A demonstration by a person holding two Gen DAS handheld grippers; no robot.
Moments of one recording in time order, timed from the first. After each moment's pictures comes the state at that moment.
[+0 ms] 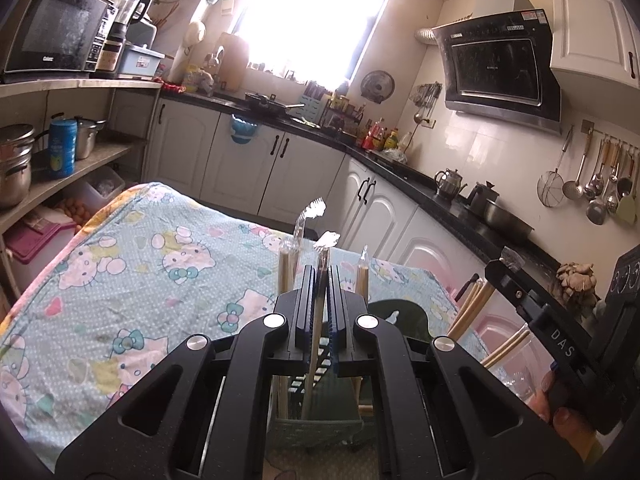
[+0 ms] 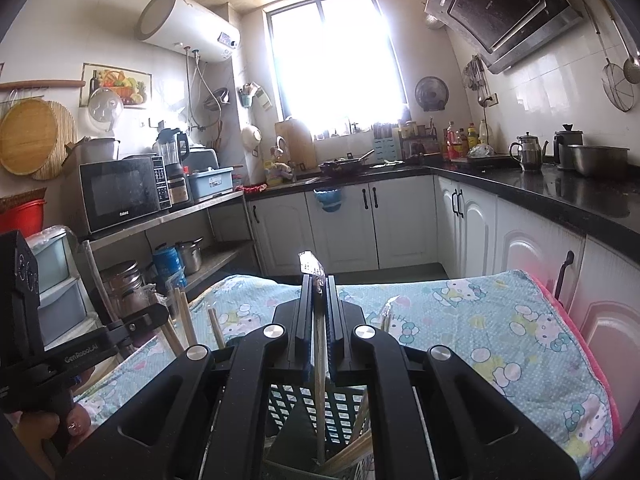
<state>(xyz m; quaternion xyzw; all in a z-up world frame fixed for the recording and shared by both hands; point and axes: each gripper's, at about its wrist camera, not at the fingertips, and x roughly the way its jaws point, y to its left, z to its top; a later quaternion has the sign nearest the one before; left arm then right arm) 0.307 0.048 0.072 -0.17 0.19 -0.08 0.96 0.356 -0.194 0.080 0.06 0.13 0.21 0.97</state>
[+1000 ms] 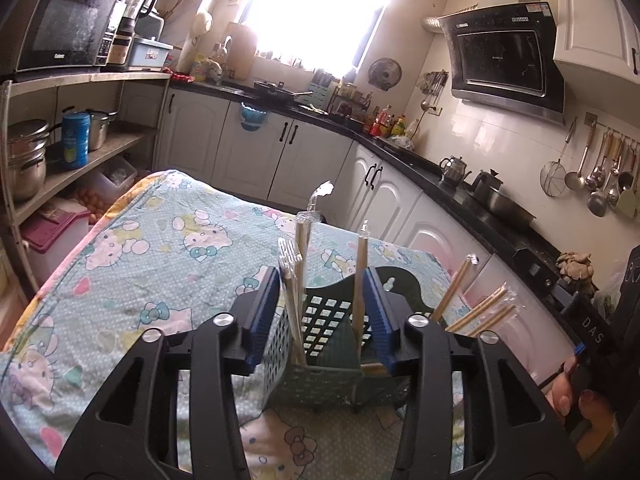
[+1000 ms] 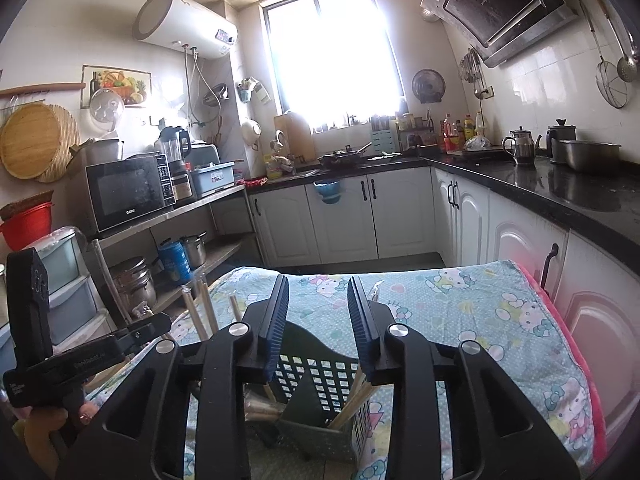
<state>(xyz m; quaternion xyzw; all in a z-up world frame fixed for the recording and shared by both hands) 0.267 0.054 0.083 -0.17 0.21 -0.06 0.96 0.312 -0.211 0.103 0.06 0.15 0.21 0.96</state>
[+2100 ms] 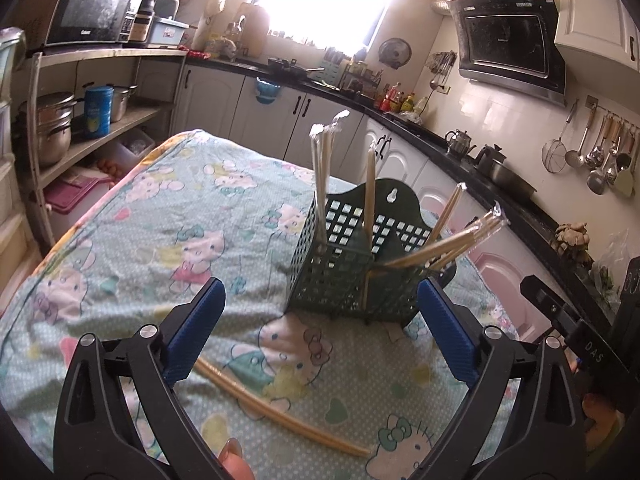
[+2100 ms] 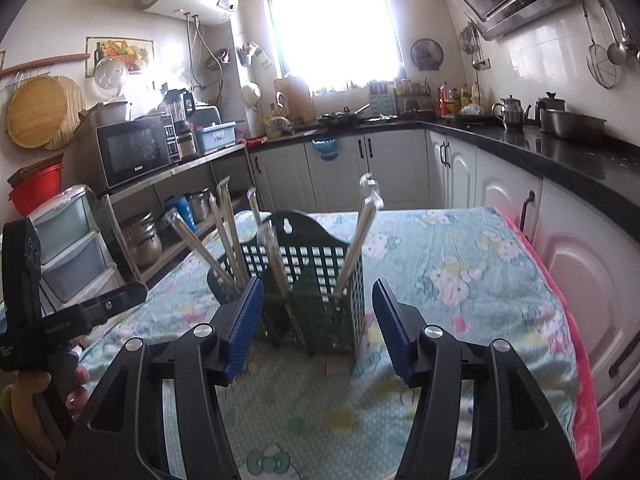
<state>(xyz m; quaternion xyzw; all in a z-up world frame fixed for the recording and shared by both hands) 0.187 0.057 0.046 -0.17 0.26 -0.05 0.95 0.223 -0.227 0.062 0.04 0.22 0.21 0.95</state>
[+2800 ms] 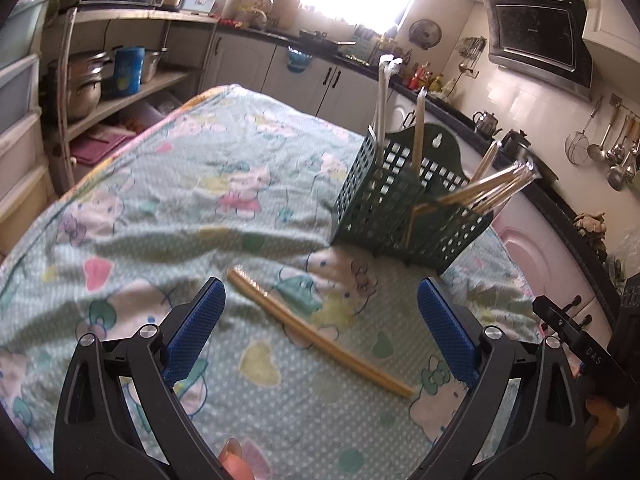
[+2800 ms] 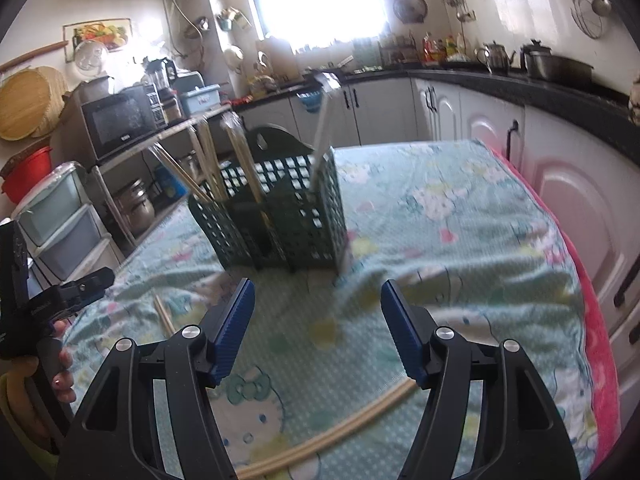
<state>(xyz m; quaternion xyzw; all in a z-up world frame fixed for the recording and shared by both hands) 0.152 0.075 -0.004 -0.19 0.31 -0.02 0.93 0.203 -0.249 0.005 0.06 0.31 0.19 0.93</state>
